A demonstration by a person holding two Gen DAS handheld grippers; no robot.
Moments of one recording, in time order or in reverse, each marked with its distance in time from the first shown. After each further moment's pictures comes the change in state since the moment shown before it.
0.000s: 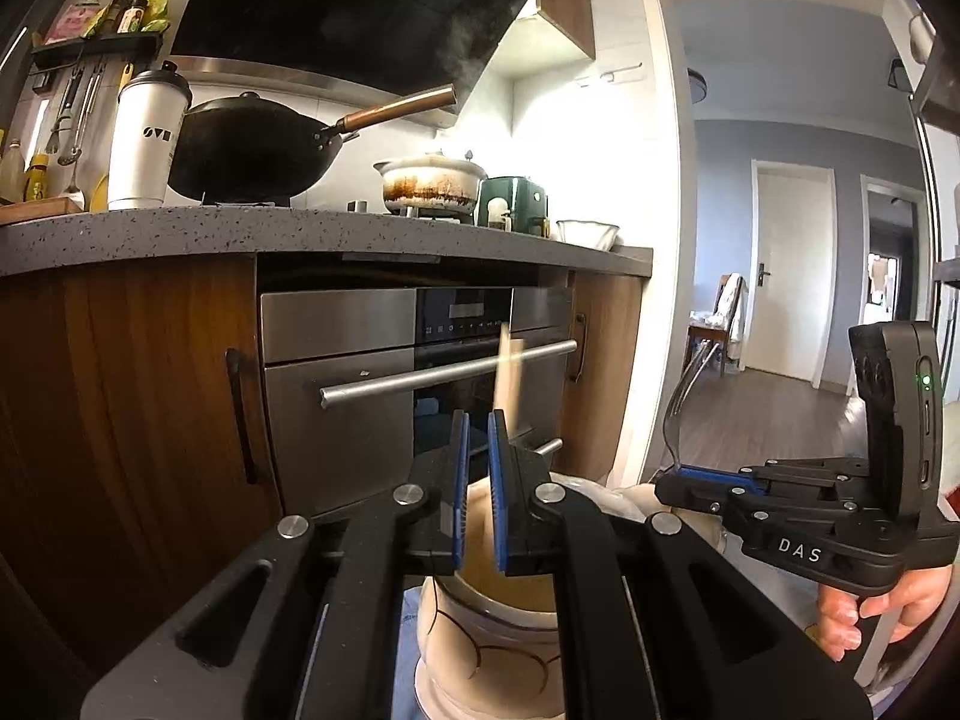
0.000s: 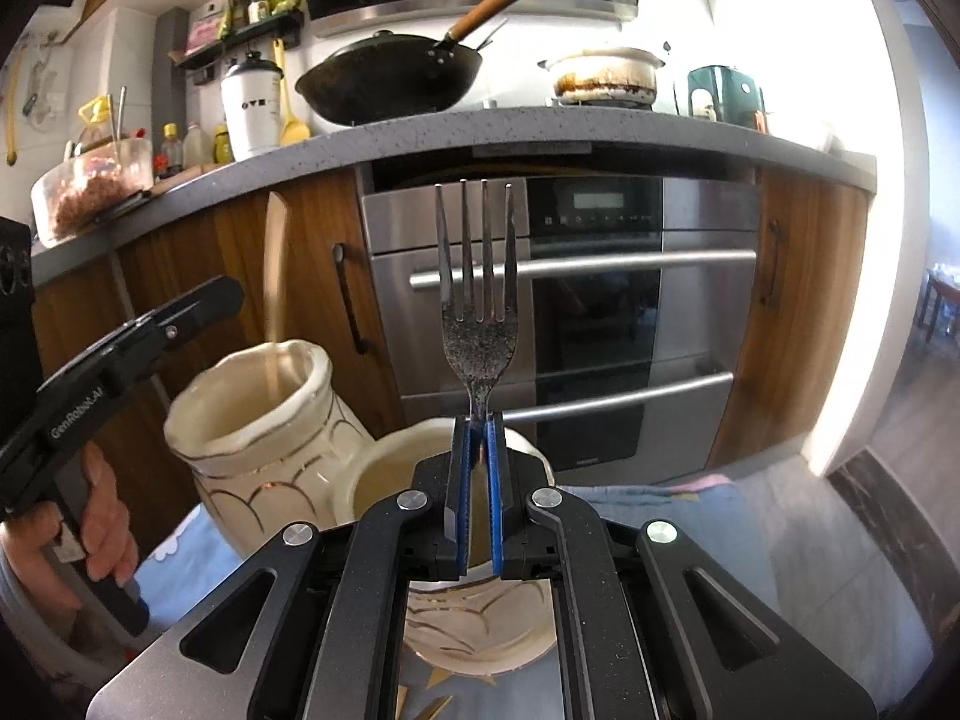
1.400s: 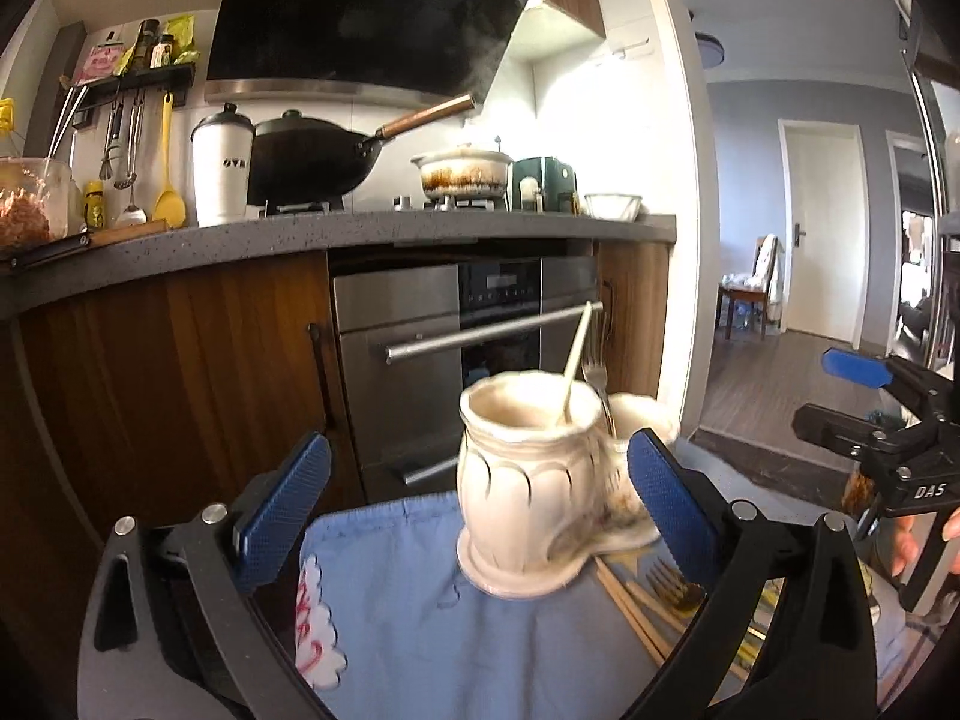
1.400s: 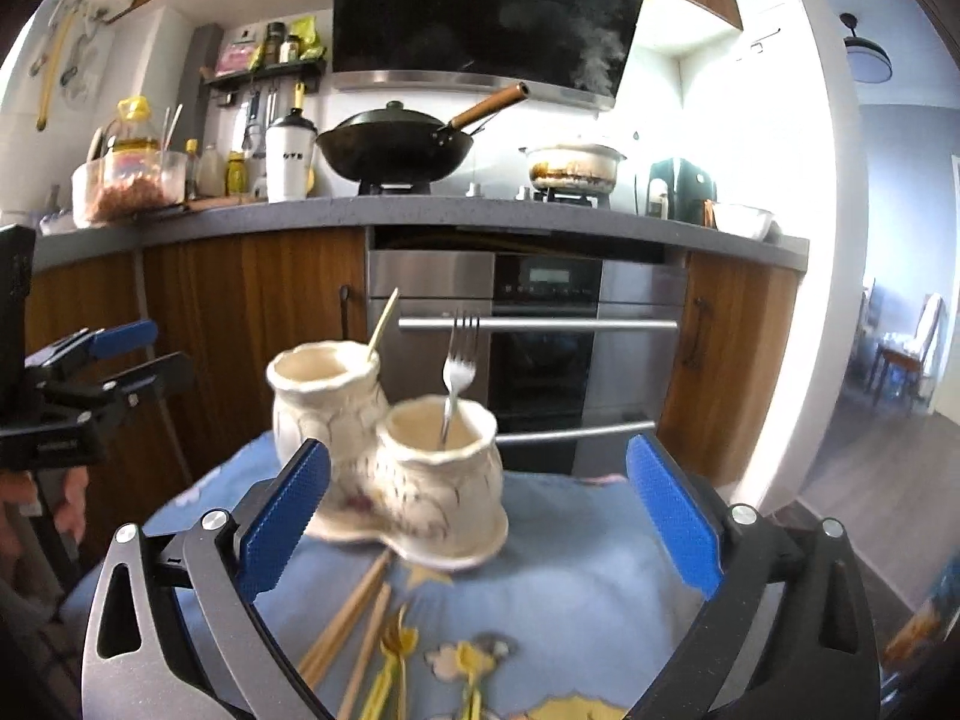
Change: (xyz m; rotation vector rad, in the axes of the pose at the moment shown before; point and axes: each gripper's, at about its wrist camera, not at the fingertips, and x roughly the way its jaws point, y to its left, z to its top) left arm -0.106 -0.024 -0.015 0.059 0.076 0.128; right arm -0.137 0.019 -0.038 -0.109 -0.142 -0.130
